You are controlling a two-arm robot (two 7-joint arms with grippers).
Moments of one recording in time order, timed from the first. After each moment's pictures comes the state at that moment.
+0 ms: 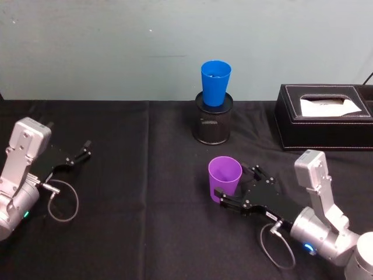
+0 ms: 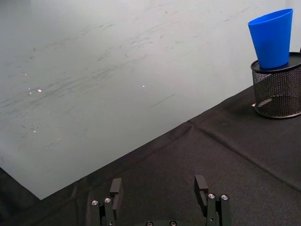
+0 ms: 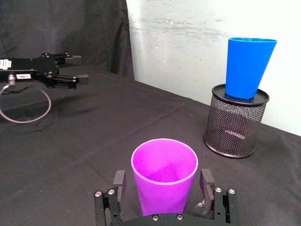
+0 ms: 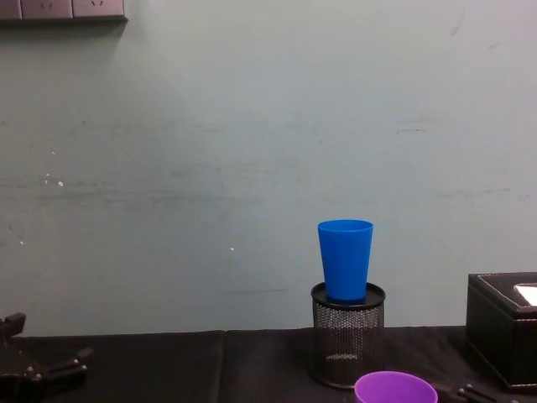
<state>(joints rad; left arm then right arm) -0.20 0.60 0.45 -1.41 -0.25 -0.12 0.03 0.17 0.48 -0.47 -1.37 0.39 -0.19 0.43</state>
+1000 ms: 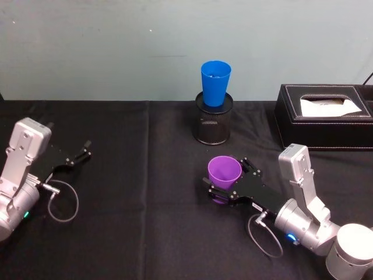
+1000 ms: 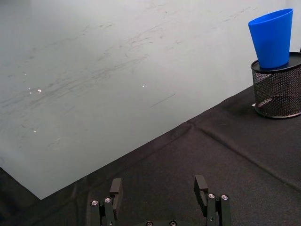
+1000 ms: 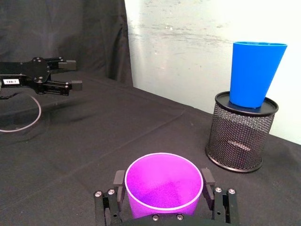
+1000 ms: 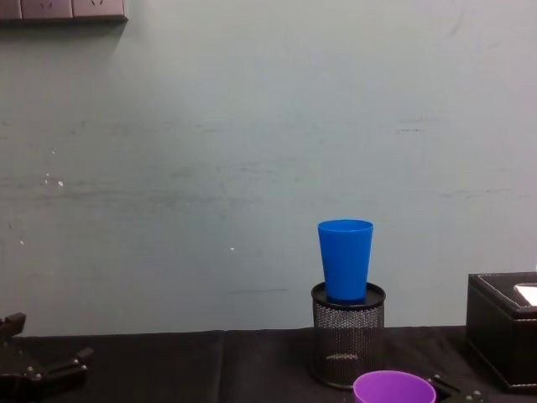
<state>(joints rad) -0.20 0.60 0.45 -1.41 -0.25 -0.12 0.03 0.24 0.36 -0.44 -1.23 0.32 -0.24 0.47</state>
